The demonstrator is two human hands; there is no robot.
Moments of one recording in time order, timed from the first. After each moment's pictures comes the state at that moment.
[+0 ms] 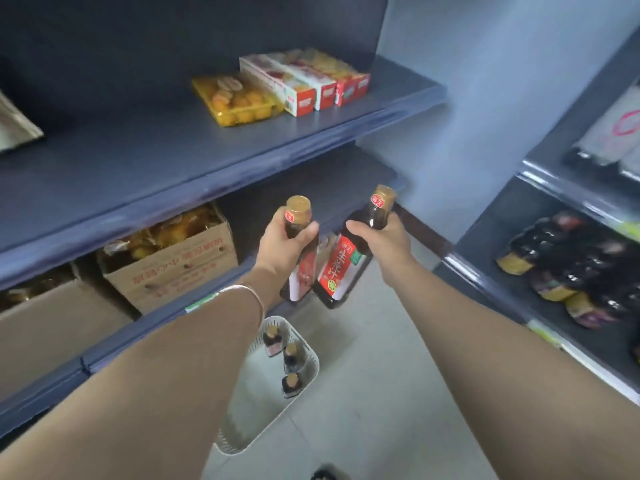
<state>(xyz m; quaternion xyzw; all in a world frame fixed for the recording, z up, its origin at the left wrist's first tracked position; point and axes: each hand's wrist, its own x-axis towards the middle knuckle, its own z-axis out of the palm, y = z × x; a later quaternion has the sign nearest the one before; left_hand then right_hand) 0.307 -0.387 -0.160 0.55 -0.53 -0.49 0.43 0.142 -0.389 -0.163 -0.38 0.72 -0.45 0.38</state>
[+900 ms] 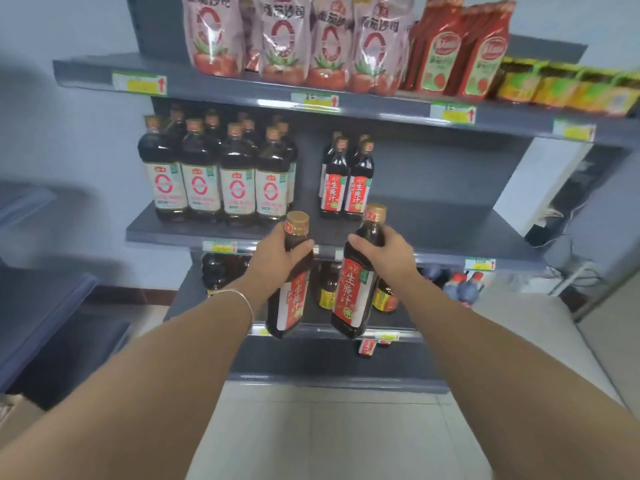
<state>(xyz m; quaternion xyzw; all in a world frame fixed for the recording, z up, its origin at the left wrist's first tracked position) -0.228 -0.161 0.012 0.21 -0.83 -0.46 0.21 -0.353 -0.009 0.009 -0.21 0.86 -0.46 0.03</state>
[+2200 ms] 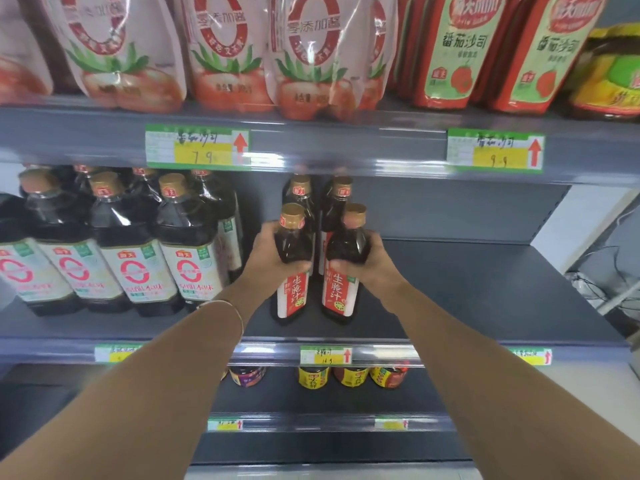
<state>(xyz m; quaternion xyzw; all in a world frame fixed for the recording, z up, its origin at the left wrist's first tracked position) -0.521 -0.239 0.004 0.23 -0.79 -0.53 0.19 -0.644 -0.097 -0.028 -0.21 0.77 -0.57 0.20</state>
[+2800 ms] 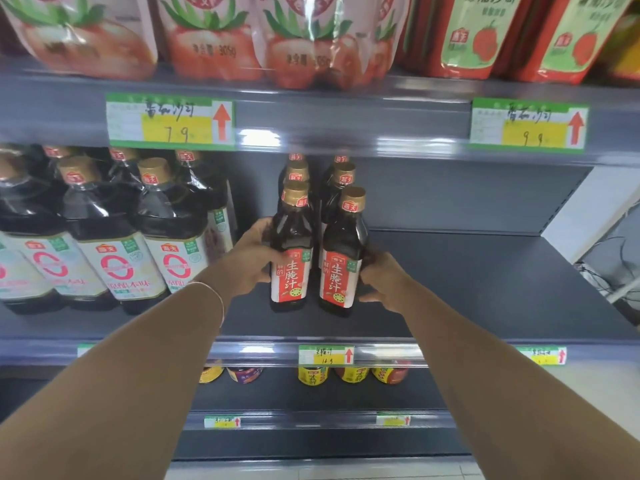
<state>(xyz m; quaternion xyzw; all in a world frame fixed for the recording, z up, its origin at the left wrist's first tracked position) -0.538 -0.275 -0.015 0.24 -0.66 -0.71 0.07 -0.662 -0.104 -0.050 -0.10 0.80 -0.52 0.29</state>
